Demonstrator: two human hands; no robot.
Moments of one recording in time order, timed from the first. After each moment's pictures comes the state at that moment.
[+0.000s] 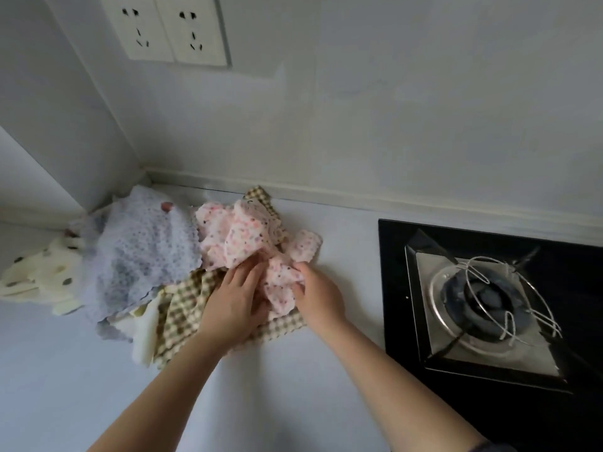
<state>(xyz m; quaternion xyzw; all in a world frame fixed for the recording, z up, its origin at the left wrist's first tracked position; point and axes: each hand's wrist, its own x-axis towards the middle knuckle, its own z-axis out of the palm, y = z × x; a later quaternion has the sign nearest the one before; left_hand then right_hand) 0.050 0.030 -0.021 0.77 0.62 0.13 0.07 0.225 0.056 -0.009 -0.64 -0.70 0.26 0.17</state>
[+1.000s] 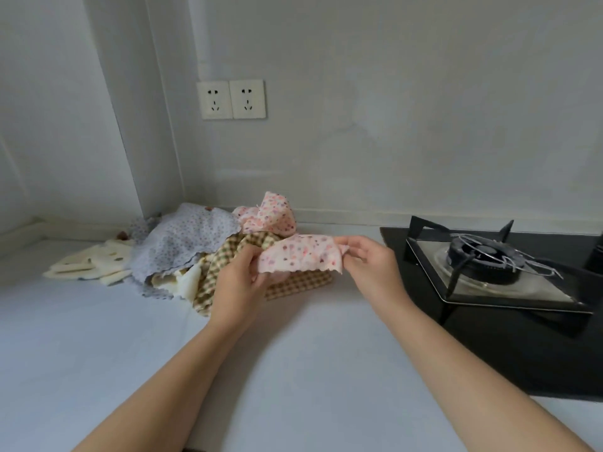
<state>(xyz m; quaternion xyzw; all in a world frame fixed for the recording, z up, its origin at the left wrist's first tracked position) 0.039 -0.058 -0.030 0.66 0.55 0.51 0.05 0.248 -0.052 -0.003 -0.46 -0.60 0.34 0.57</state>
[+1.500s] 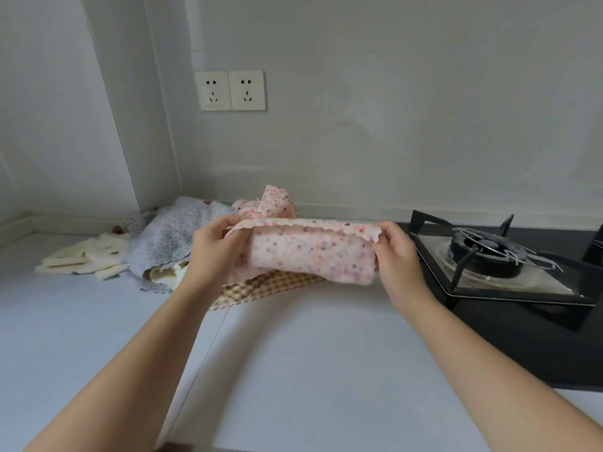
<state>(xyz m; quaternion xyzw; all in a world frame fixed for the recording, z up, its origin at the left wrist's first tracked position) 0.017 -0.060 0.018 0.51 0.50 0.63 0.30 0.265 -0.052 -0.006 -0.42 -0.59 0.30 0.62</state>
